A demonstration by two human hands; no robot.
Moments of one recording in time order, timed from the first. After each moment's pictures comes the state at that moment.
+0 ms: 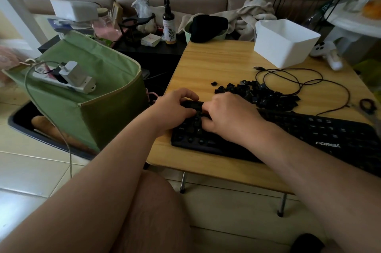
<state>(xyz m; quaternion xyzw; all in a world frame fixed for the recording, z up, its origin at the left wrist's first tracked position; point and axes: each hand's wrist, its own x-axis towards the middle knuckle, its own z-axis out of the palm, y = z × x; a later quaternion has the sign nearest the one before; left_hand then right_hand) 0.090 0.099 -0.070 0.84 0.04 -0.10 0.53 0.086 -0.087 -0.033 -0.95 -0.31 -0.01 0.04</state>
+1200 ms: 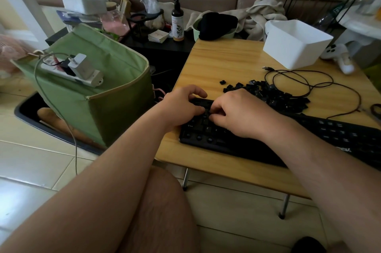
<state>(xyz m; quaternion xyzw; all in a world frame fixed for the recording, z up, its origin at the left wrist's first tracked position) 0.093 0.103 -0.075 0.86 0.04 -0.07 0.50 0.092 -0.090 -0.029 -0.95 -0.28 0.06 0.12</state>
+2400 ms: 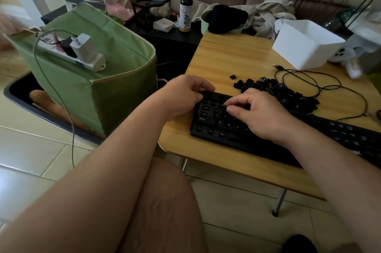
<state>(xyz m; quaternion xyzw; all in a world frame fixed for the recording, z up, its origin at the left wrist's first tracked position) 0.082 0.122 -0.064 0.86 0.00 -0.06 0.50 0.088 -0.107 -0.054 -0.93 -0.19 0.07 0.31</state>
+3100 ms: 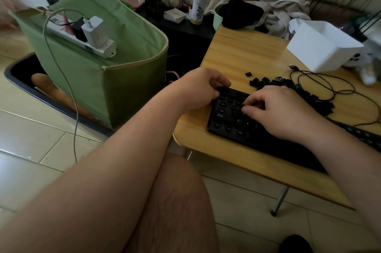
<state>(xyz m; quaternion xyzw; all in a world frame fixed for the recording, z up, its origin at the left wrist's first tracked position) 0.083 0.130 -0.062 0.86 -0.02 -0.07 0.50 0.081 -0.090 -0.036 -0.97 -0.22 0.03 0.12</state>
